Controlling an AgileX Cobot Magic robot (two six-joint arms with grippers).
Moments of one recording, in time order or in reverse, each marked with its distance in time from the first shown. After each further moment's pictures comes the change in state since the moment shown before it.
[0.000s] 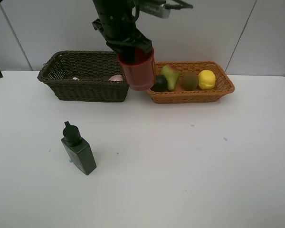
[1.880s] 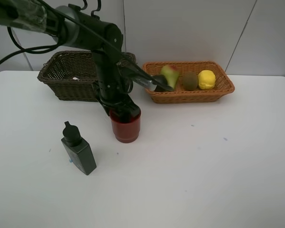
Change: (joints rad) left arm 0.000 0.106 0.406 -0.026 -0.228 0.057; right arm 0.000 0.000 0.000 0.000 0.000 0.000
